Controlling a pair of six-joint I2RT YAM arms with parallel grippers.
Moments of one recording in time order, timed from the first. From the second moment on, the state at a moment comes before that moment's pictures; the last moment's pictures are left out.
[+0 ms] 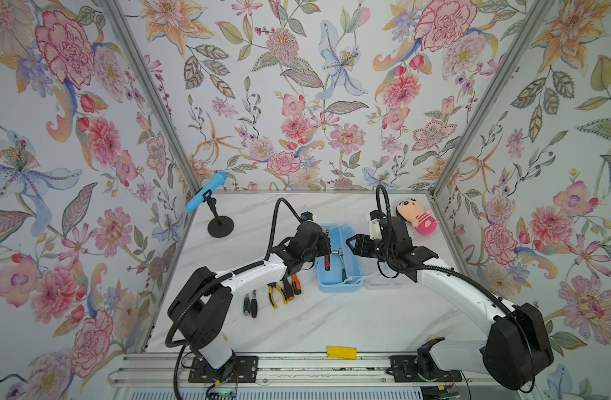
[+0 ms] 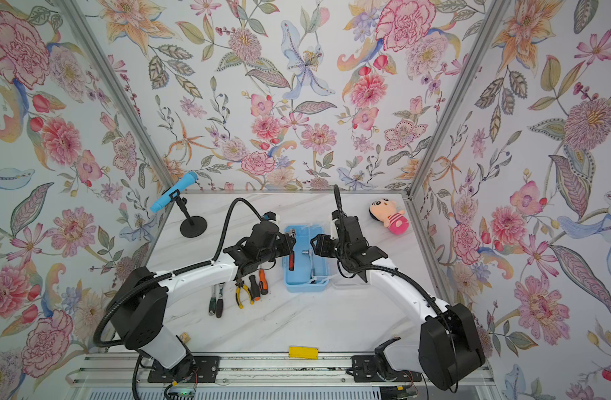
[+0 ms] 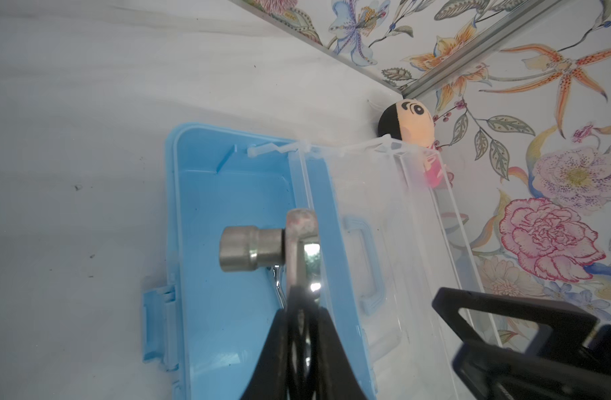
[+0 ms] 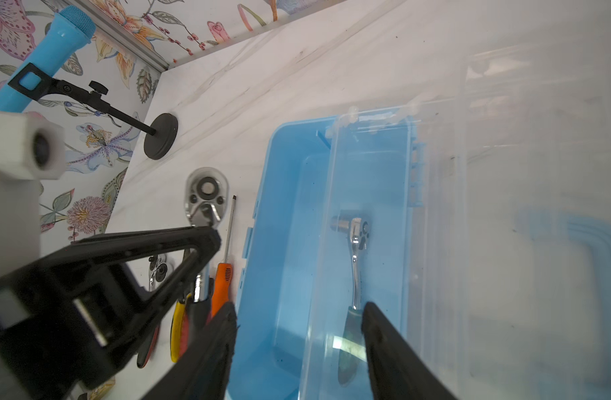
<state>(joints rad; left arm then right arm) -0.76 1.71 1.11 0.01 -0.05 -0.83 0.48 1.31 0.93 -0.25 -0.19 0.52</state>
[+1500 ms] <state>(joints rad) -0.75 1.95 1.36 -0.23 -0.19 -0.71 0.44 1.27 0.94 -0.29 -0.20 0.51</state>
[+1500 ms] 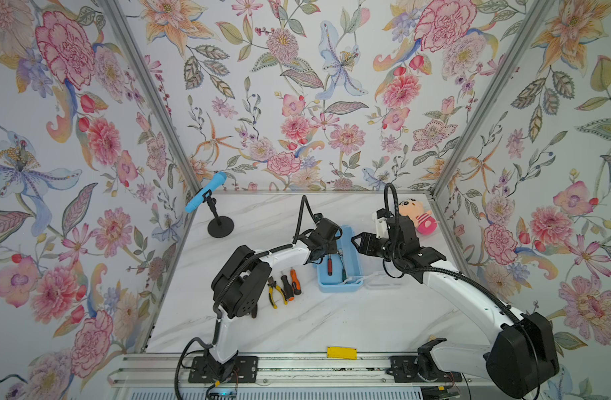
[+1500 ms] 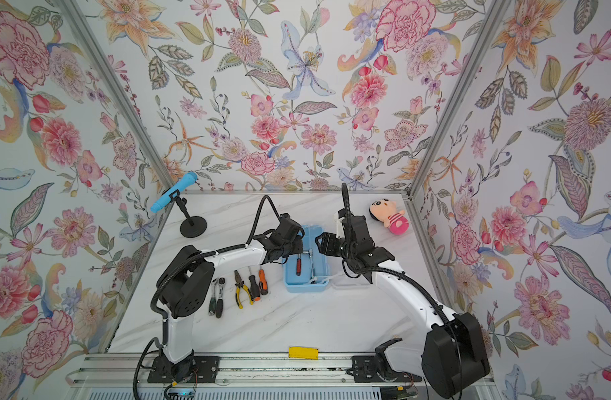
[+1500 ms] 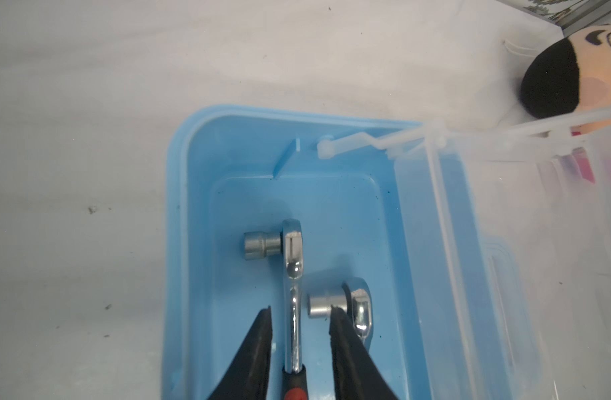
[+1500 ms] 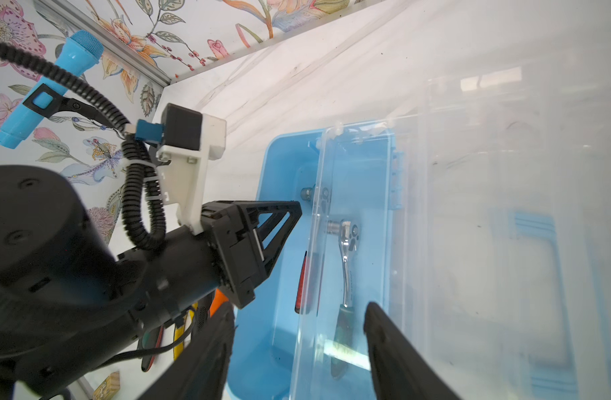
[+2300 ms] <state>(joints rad) -0.45 1.11 0.49 -0.41 -0.27 -0.72 0.59 1.32 0.98 -0.28 -0.17 0.49</state>
